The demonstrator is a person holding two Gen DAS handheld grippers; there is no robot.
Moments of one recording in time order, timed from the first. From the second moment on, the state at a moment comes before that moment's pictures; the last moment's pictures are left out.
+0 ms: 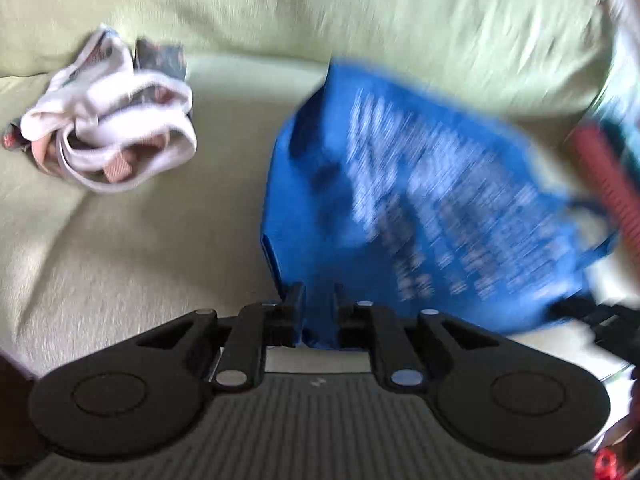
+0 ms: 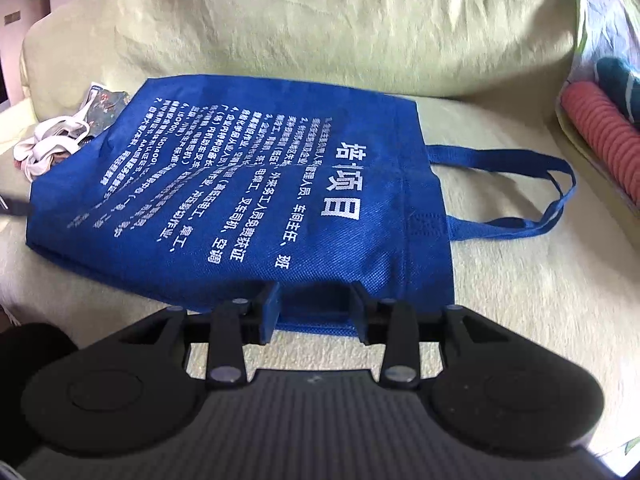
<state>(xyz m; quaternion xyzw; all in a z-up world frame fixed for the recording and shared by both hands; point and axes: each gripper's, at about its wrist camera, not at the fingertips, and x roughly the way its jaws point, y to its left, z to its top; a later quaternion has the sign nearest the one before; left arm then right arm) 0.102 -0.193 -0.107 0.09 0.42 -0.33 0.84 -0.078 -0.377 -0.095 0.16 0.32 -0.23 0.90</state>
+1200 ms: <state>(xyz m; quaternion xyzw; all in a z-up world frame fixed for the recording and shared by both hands) -0.003 -0.239 -0.018 0.24 0.35 -0.31 0.85 -0.097 -0.378 -0.098 0.19 0.29 -0.27 0.90</state>
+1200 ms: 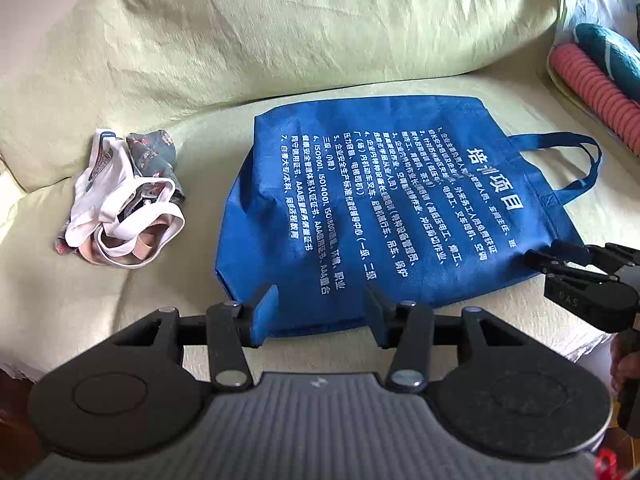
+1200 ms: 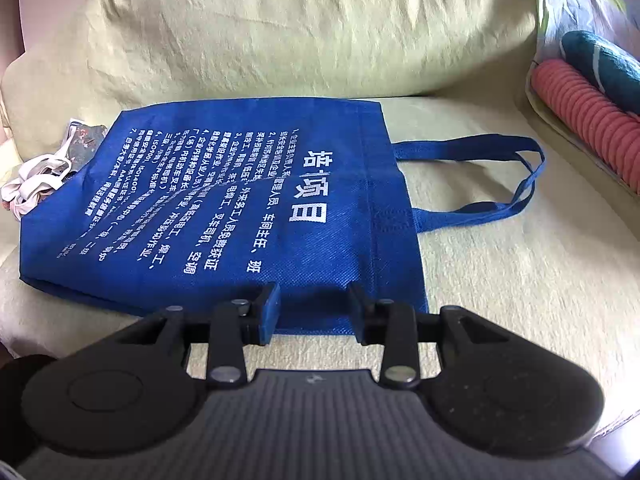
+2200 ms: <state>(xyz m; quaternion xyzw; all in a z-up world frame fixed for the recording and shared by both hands) 0.170 -0.474 -0.005 0.42 0.24 -0.59 0.64 -0.099 -0.380 -0.101 0.18 0.29 -0.23 0.91</state>
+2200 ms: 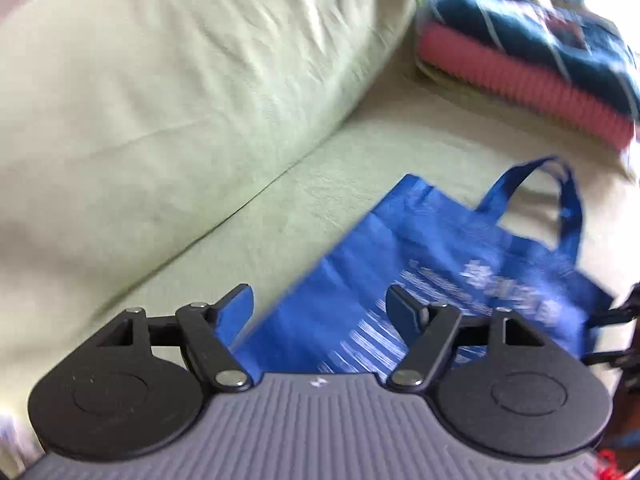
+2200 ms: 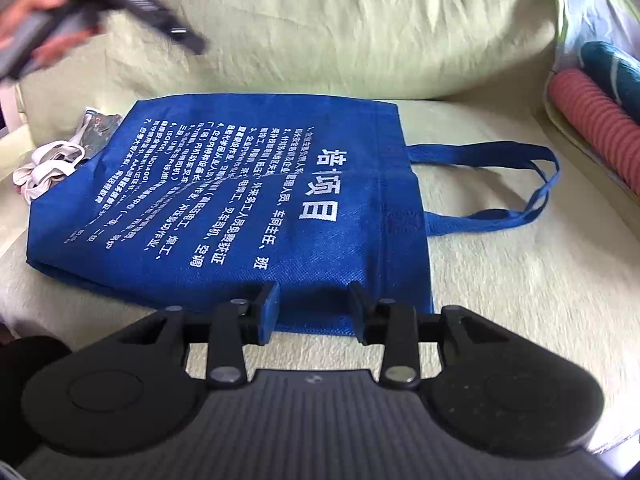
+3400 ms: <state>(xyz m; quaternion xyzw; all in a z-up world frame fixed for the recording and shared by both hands) 0.007 -0.358 -0.043 0.52 0.03 -0.73 0.44 -0.094 -0.396 -0.098 0.22 0.30 -0.24 0.90</state>
